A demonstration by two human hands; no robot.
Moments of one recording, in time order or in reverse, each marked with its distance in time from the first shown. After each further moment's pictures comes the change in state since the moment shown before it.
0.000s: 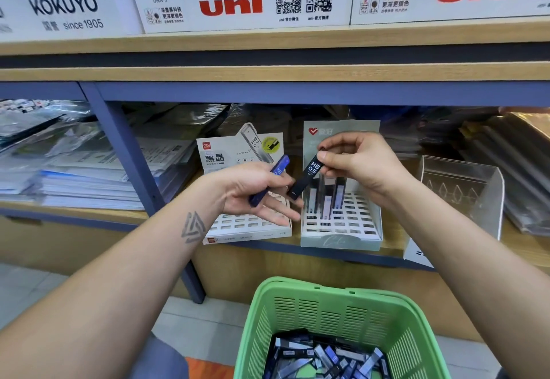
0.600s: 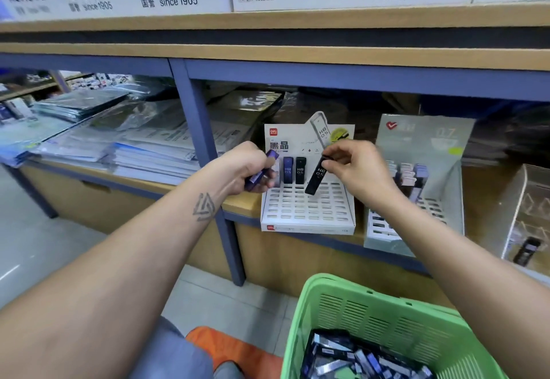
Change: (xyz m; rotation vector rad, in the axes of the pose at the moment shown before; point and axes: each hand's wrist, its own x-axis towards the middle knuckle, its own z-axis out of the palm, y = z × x) left_hand -0.025 -0.034 -0.104 0.047 0.666 0.025; right_hand 0.038 0.041 0.112 -0.561 -0.005 -0.293
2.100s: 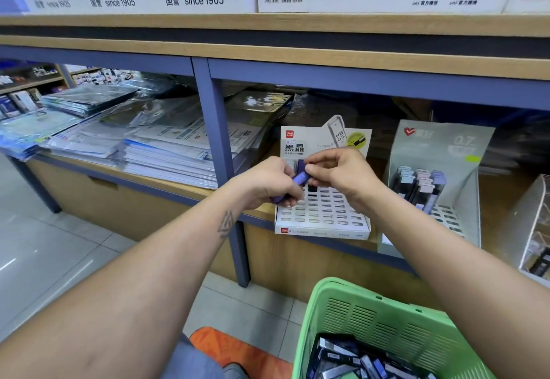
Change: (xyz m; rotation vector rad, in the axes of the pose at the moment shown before) left_hand -0.009 -0.022 -0.001 0.241 -0.206 0.173; right_hand 0.011 -0.031 0.042 0.507 -0.189 0.303
